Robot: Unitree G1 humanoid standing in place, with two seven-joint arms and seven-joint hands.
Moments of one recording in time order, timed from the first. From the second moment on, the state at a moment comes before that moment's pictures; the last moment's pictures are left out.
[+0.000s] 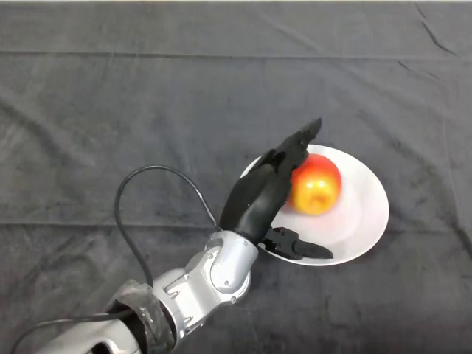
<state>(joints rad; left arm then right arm) -0.71 0.19 -0.98 0.72 -0.07 -0.35 0.56 -0.59 -0.41 -1.07 1.18 1.03 -0.14 0.33</state>
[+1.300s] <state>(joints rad) -0.14 0.76 -0.34 0.17 -0.16 -0.58 0.57 -0.59 -0.41 -1.07 1.18 1.03 -0.14 0.33</state>
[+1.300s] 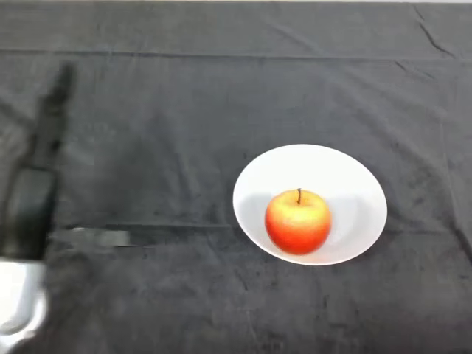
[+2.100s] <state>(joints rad) 0.01 0.76 0.14 0.75 -0.52 -0.87 0.38 -0.59 -0.41 -1.07 1.18 1.03 -0.14 0.33</state>
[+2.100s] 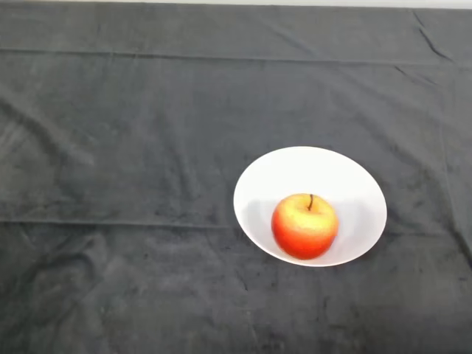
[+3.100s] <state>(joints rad) -0.08 0.74 0.35 1.03 -0.60 -0.92 0.17 -0.59 -0.41 -1.07 1.18 1.03 -0.14 0.33</state>
